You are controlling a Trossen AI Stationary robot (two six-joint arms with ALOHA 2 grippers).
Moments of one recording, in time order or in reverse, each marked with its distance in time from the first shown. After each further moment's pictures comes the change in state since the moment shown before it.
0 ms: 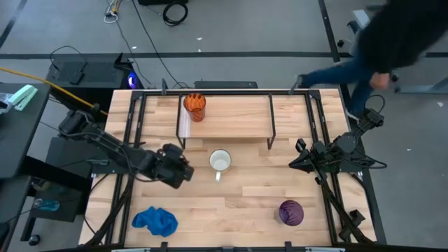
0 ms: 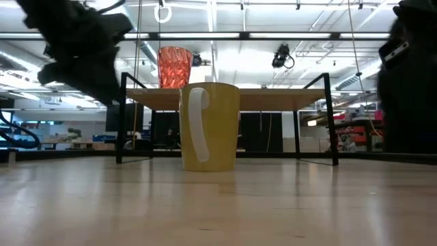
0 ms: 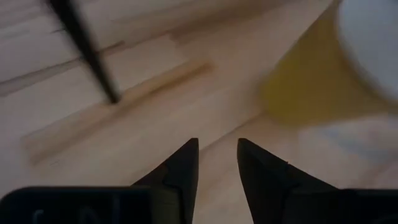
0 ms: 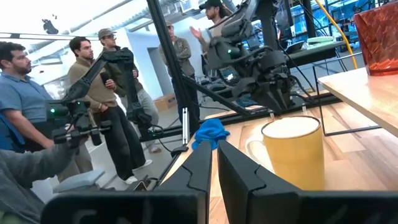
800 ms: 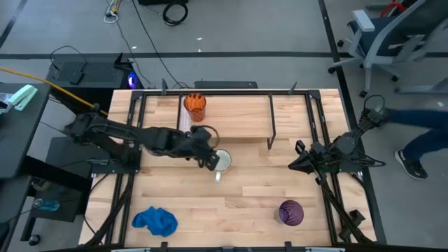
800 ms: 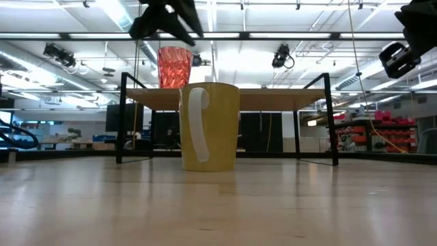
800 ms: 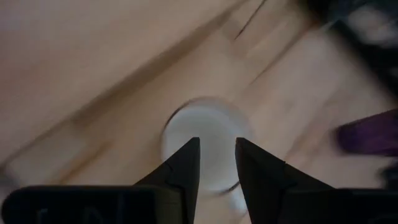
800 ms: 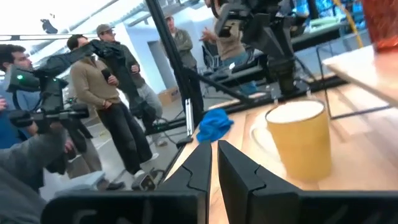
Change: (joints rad) left arm 0.255 0.190 0.536 -0.087 0.269 0.446; right arm 0.000 0.005 0.000 -0.045 -0.014 0.083
